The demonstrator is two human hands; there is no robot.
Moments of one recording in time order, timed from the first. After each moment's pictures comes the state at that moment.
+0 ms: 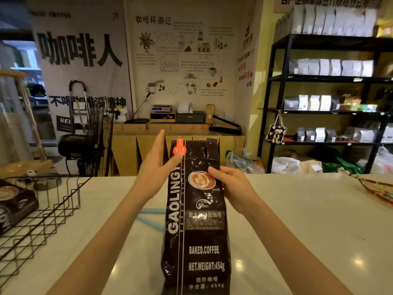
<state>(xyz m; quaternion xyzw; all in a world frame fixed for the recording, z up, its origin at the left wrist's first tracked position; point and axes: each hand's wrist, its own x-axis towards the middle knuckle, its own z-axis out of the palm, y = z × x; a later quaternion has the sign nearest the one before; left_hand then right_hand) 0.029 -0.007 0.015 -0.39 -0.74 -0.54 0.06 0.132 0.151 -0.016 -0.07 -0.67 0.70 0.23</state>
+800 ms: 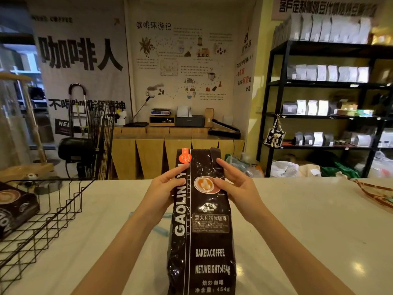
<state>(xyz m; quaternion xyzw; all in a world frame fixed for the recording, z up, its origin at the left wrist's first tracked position) 0.036 -0.006 -0.015 -0.31 -0.58 -0.72 -0.22 0.142 0.156 -0.026 0.00 -0.69 0.67 0.29</state>
